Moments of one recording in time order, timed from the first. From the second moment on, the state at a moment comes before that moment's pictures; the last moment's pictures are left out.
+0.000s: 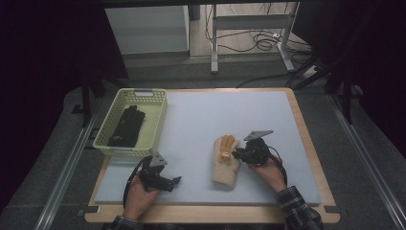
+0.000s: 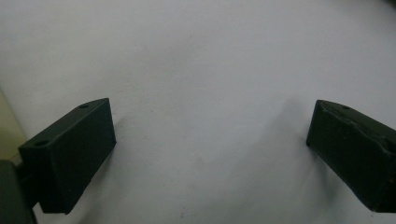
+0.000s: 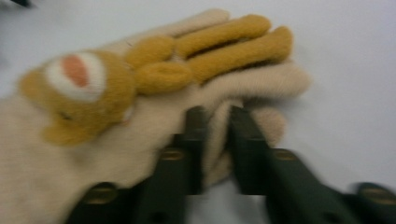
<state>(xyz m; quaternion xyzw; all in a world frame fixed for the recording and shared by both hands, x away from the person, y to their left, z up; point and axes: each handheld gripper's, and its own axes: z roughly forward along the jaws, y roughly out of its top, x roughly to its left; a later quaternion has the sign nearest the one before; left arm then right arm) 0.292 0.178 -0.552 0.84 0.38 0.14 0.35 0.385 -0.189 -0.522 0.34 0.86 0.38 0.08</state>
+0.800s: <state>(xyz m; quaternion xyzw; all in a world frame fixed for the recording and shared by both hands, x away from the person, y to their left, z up) 0.292 0.178 -0.552 0.84 0.38 0.14 0.35 0.331 -0.216 -0.505 0.31 0.86 0.39 0.11</state>
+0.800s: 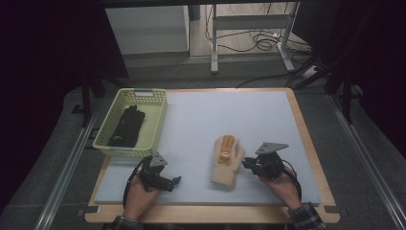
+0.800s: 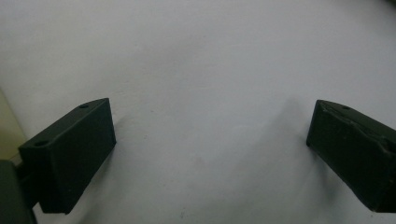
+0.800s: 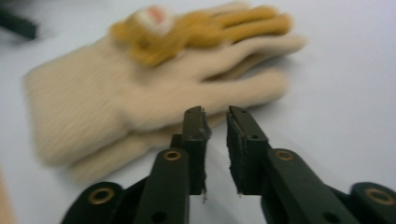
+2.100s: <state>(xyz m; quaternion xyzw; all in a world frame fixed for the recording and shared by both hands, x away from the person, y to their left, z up) 0.292 0.179 -0.552 0.84 0.38 0.14 0.35 0.325 -0.122 -0.534 0.23 0.89 0.39 0.10</state>
